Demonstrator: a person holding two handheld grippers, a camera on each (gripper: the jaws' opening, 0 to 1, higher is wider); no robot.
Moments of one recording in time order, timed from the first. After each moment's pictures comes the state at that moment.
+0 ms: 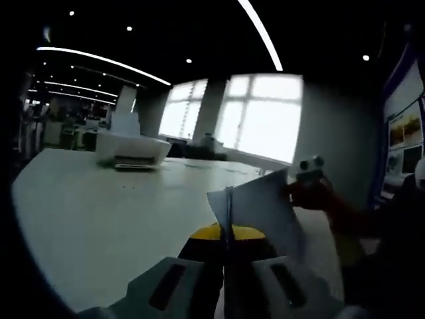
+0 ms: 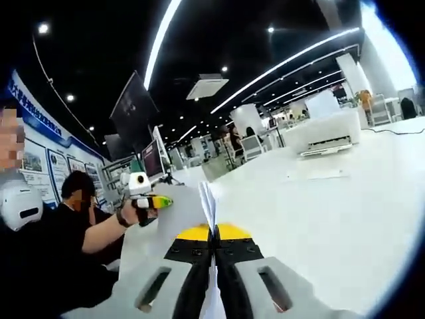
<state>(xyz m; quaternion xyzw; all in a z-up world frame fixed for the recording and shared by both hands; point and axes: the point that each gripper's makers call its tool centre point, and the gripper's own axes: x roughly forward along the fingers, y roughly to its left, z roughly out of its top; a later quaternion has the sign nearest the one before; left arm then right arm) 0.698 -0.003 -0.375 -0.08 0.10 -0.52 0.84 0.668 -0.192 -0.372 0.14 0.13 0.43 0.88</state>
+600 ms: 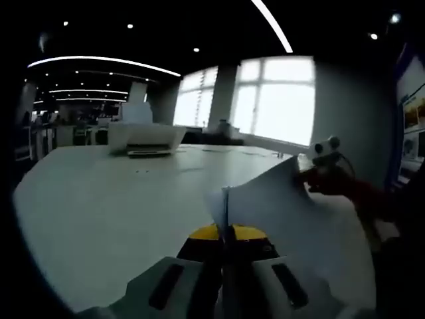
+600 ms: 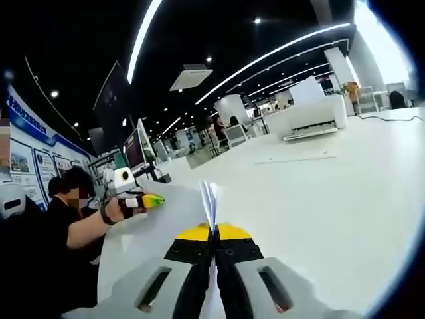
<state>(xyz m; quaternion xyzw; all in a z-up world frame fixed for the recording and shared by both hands) 0.719 -0.006 -0.418 -0.03 0.12 -0.48 0.87 0.692 -0.204 -0.415 0.14 0.17 0.39 0.89</state>
